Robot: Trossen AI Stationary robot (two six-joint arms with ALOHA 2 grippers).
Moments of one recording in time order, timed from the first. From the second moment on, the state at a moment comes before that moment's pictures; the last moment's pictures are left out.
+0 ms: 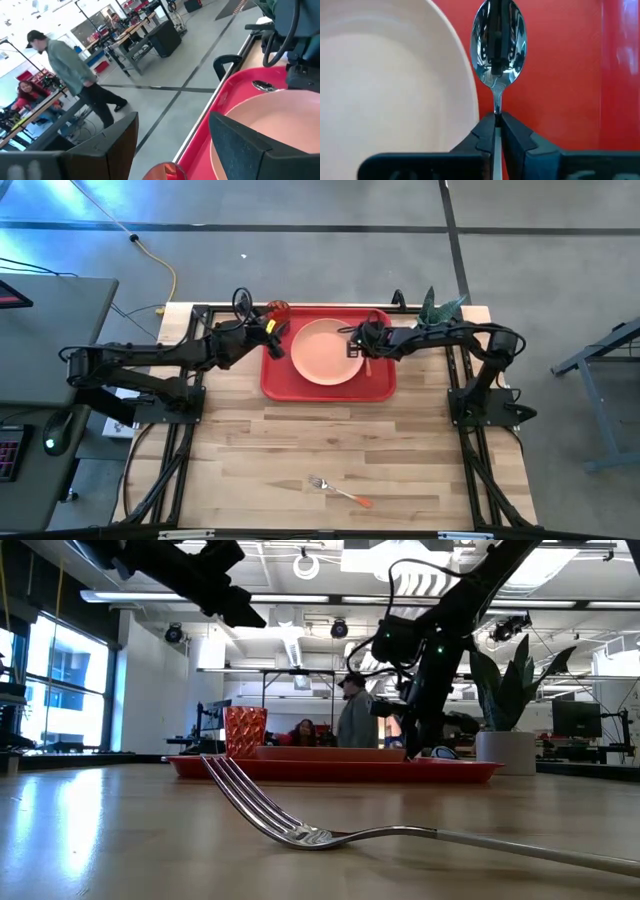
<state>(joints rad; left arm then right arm) 0.25 1.12 0.67 0.27 -0.60 0.47 -0.41 1.76 0.97 -0.34 0.33 1.01</state>
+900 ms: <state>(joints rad) 0.26 0.94 0.67 0.03 -0.52 0.38 -0.22 1.64 0.97 -0.33 0.39 0.87</state>
